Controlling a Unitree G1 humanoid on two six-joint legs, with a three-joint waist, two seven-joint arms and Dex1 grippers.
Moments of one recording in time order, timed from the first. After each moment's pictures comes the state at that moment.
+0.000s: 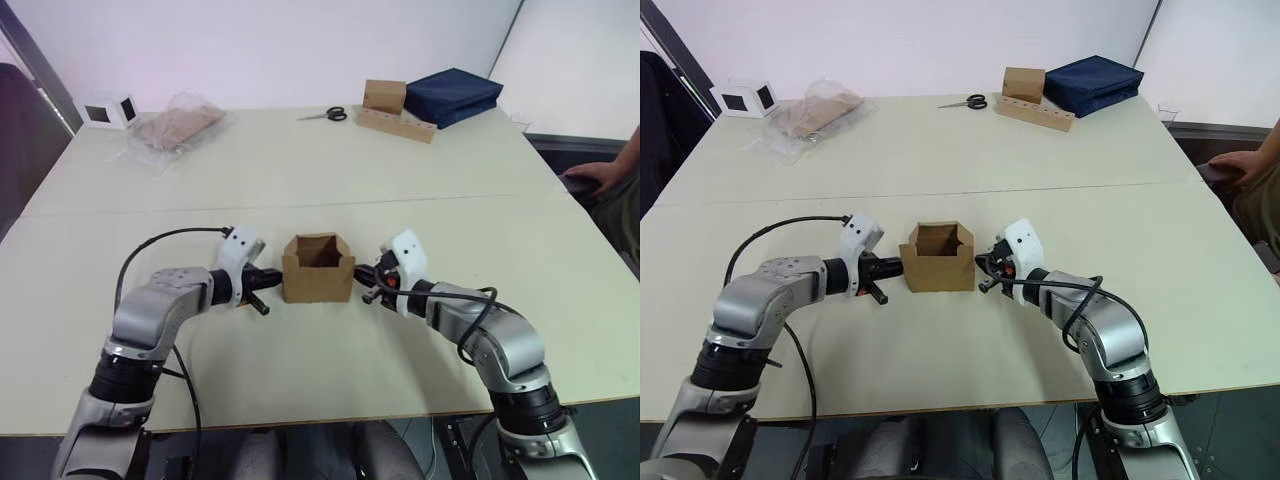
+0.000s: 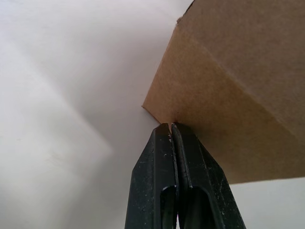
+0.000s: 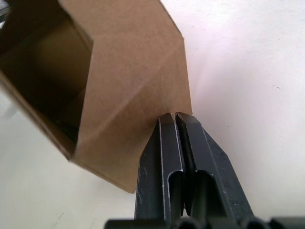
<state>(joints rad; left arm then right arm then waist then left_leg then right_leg) -0.46 0.51 -0.06 -0.21 -0.36 1.00 -0.72 -0.35 -0.38 0.09 -0.34 0.40 0.89 0.44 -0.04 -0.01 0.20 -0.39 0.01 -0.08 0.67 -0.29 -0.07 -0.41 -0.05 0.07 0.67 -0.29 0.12</state>
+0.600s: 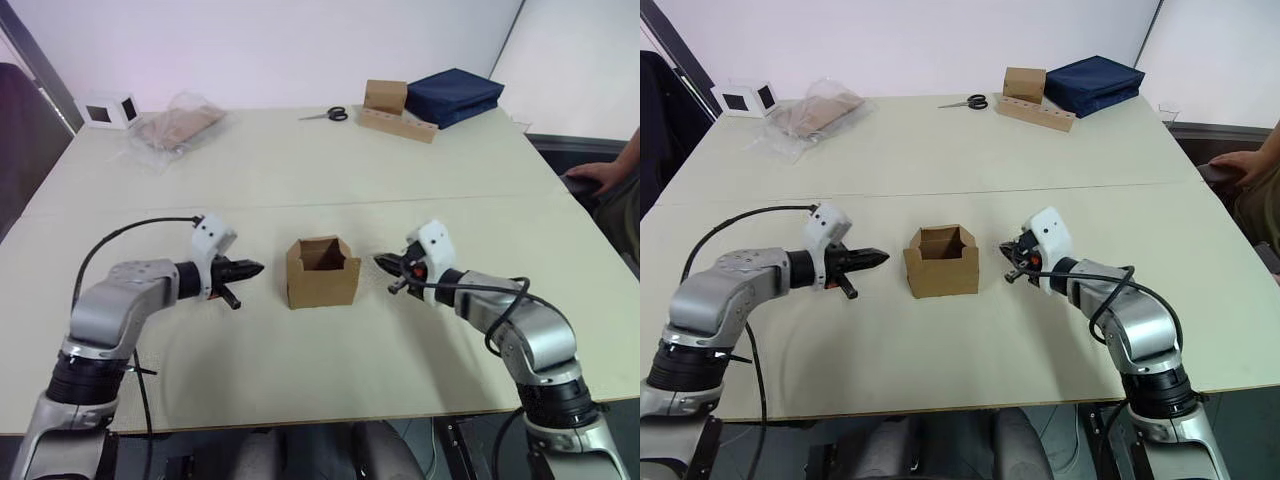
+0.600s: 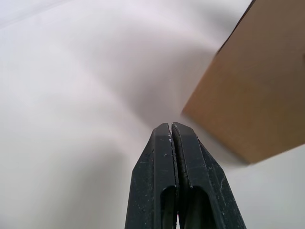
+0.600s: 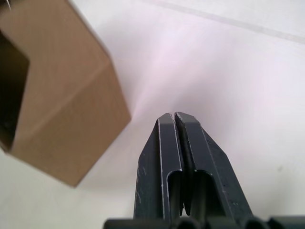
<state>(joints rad) -0.44 0.64 0.04 -0.17 -0.45 0.87 -0.84 -0.39 -0.49 0.00 -0.31 0.40 0.82 0.53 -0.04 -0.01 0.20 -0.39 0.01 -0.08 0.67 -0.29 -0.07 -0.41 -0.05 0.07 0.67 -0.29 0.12</state>
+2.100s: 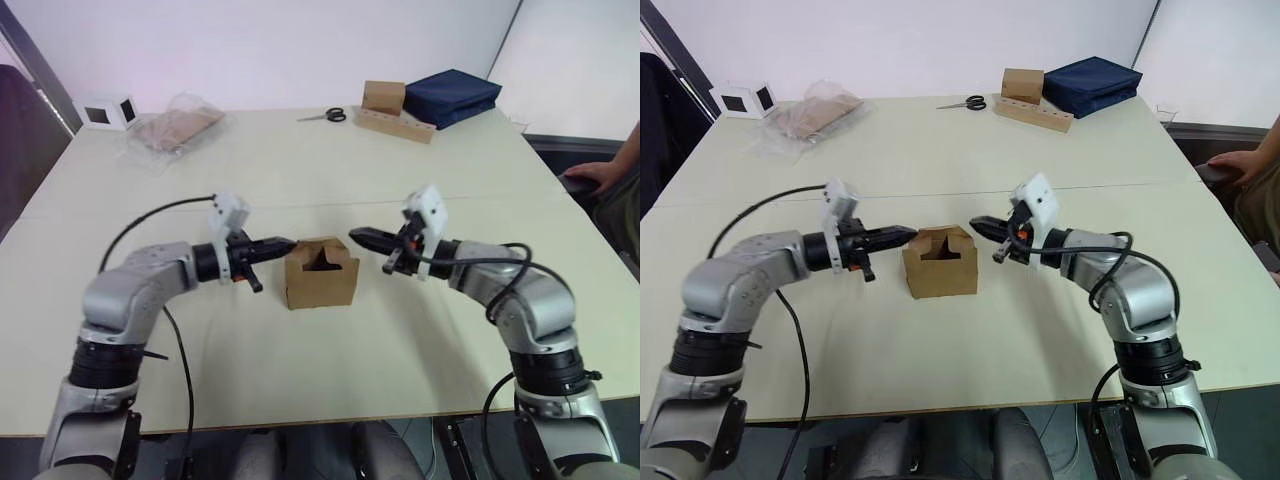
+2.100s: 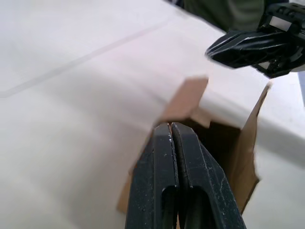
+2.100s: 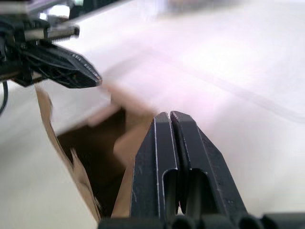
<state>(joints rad) -0.56 0.61 0.09 -0.16 -0.64 0.88 -0.86 -0.54 -0.49 -0.06 -0.33 0.54 0.84 0.68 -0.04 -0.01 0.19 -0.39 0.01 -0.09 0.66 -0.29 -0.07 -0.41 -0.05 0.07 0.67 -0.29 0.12</state>
